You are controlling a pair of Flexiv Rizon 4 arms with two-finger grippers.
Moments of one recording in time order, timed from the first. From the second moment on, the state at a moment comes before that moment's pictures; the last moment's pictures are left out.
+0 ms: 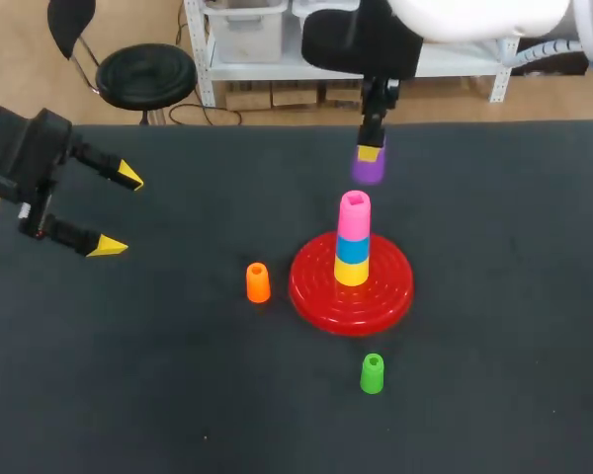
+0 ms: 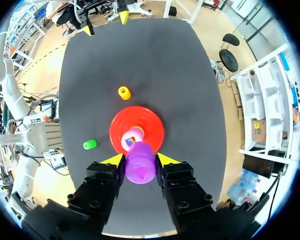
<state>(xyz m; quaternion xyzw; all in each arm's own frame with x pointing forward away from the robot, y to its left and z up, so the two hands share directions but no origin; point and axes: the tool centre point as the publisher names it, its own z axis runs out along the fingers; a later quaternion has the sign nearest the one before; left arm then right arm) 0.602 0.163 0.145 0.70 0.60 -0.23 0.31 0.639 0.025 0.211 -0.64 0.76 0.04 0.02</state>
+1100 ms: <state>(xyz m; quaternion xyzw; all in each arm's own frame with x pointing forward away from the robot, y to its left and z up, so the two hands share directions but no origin) 0.602 0.163 0.145 0.70 0.60 -0.23 0.31 0.625 0.038 0.182 -0.67 0.74 0.06 -0.01</state>
